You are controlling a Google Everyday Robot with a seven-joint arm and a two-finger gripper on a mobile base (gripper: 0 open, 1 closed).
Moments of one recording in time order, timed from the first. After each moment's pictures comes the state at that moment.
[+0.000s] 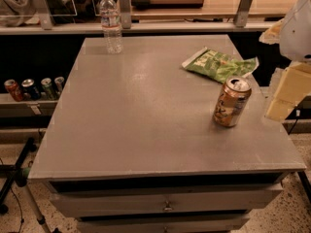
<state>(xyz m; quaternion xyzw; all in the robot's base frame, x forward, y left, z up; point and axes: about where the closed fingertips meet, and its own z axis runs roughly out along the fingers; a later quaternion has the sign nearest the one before) 0.438 -0.214 0.986 -0.60 0.78 -0.05 0.17</state>
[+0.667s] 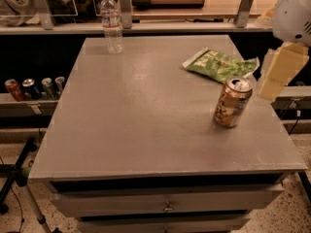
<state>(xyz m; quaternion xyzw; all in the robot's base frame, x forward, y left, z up) 0.472 -0.214 1.000 -0.60 0.78 -0.05 0.19</state>
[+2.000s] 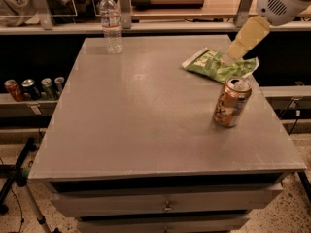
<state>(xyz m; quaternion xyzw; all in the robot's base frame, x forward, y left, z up) 0.593 -0.234 0.991 -0.40 0.88 -0.03 0.25</state>
